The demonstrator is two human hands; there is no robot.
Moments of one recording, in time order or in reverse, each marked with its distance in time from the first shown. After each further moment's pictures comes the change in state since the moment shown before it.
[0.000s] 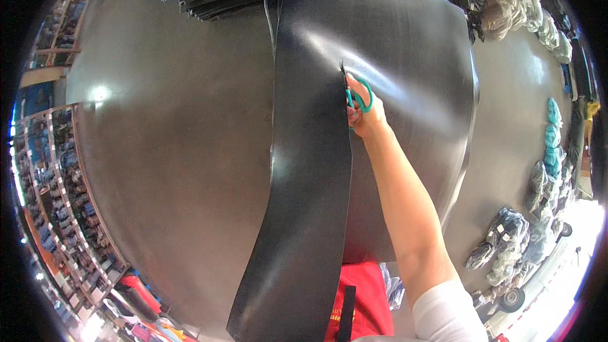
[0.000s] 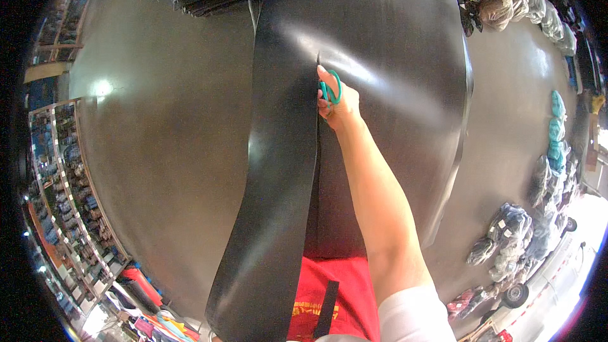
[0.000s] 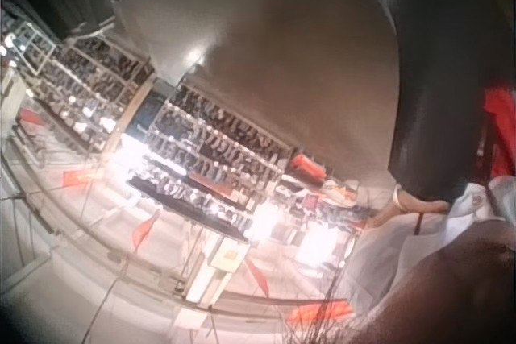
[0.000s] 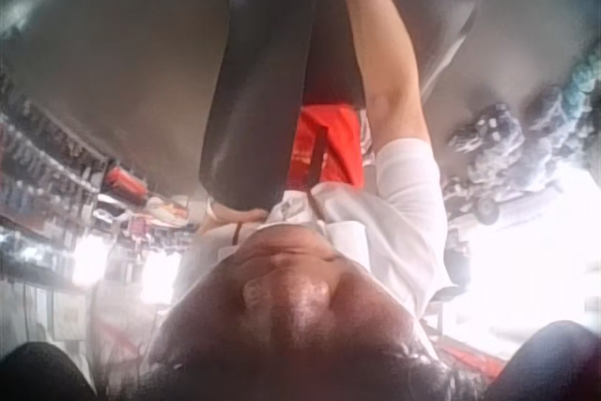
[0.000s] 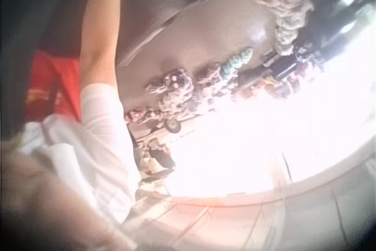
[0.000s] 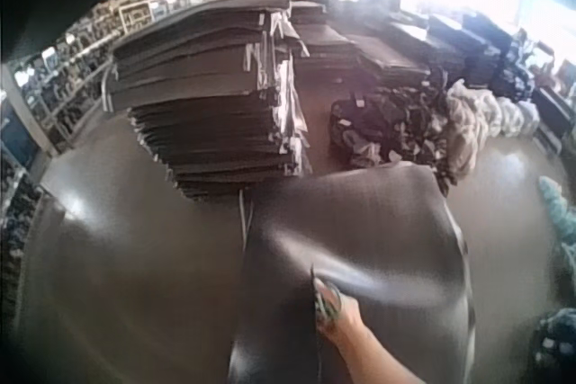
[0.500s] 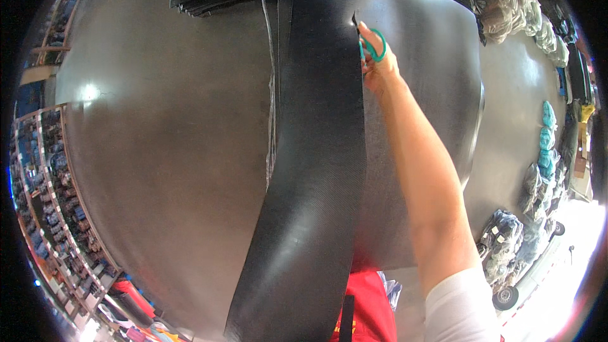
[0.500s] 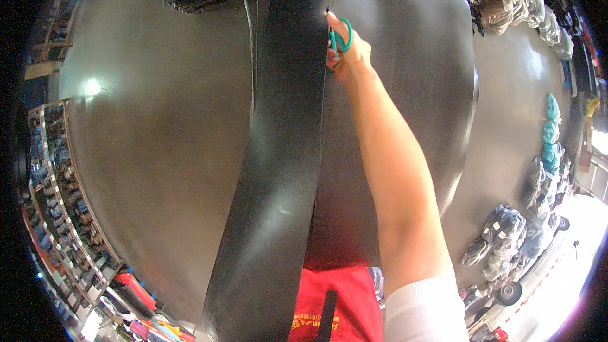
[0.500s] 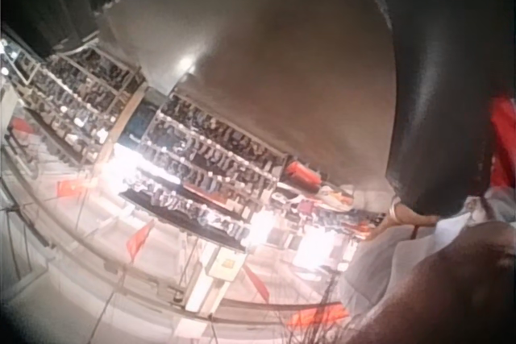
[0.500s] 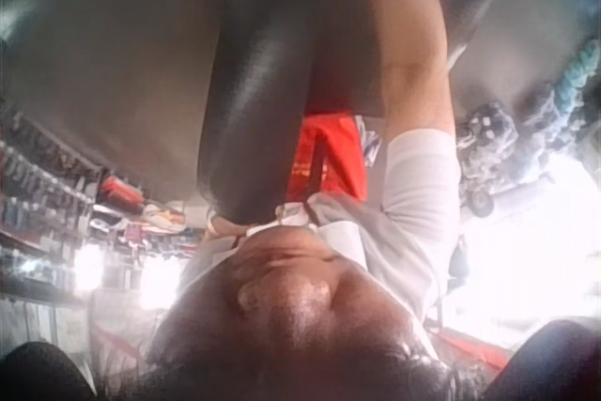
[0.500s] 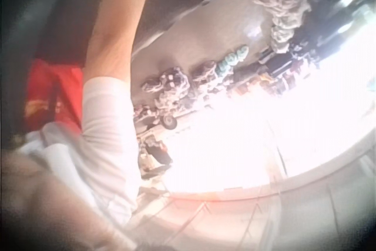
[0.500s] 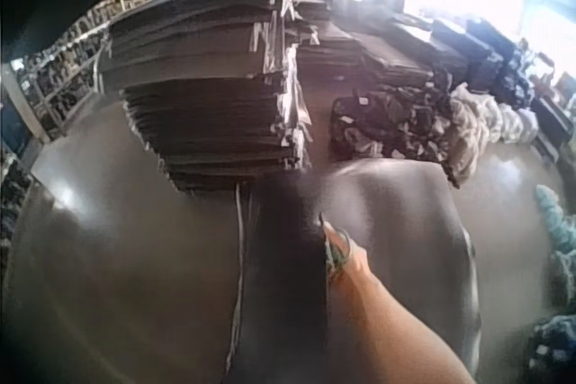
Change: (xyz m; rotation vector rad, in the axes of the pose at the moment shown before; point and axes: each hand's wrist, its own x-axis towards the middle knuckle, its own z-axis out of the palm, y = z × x) left_hand 0.023 0.008 -0.013 0.020 -0.010 -0.123; right_hand 0.062 -0.065 0.041 -0.089 0.043 -0.262
